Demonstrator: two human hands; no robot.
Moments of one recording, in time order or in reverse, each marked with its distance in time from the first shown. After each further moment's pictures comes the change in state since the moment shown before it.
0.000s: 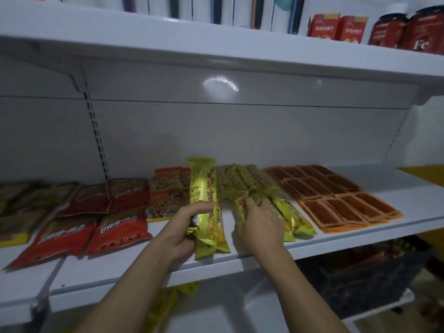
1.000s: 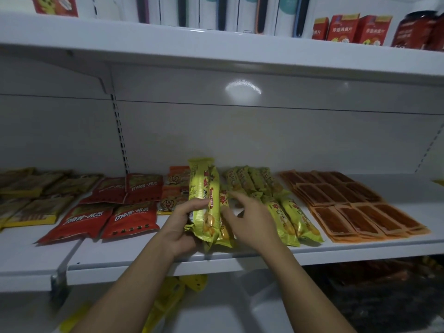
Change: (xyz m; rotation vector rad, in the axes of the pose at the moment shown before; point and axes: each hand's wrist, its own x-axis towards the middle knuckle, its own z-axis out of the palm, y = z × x) left_hand -0.004 -0.008 -0.002 -0.170 0.003 0.031; right_hand 0.003 -0.002 -0.010 0.516 -0.012 -0.283
